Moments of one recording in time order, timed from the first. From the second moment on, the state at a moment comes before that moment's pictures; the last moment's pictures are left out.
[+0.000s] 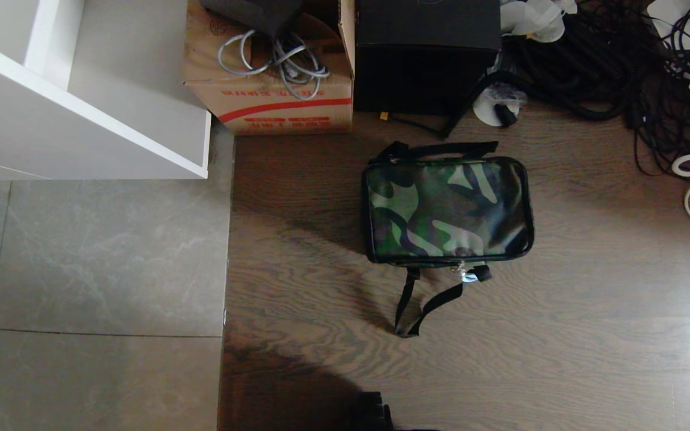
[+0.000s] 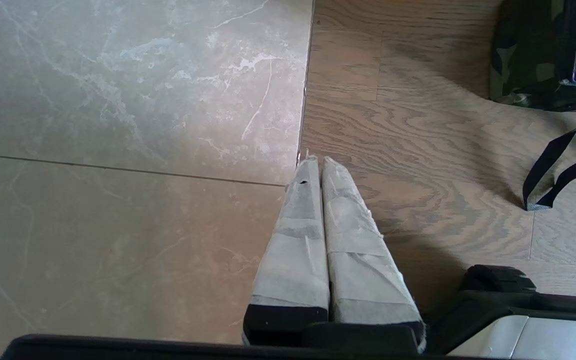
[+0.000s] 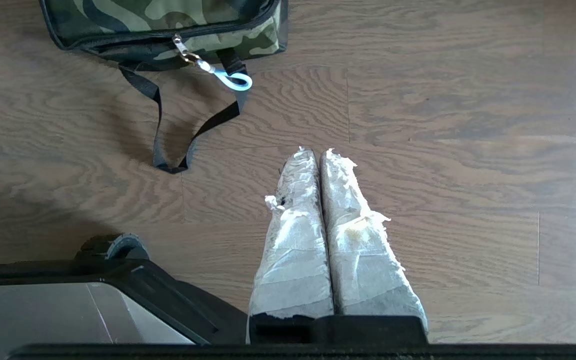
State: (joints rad) left arm 0.00 0.00 0.00 -0.03 0.01 -0.04; right arm 0.00 0.00 0.00 -0.01 0.00 0.05
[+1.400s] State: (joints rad) left arm 0.00 0.00 0.00 -0.03 0.01 -0.04; right arm 0.14 1.30 -0.57 -0.21 0.33 0.15
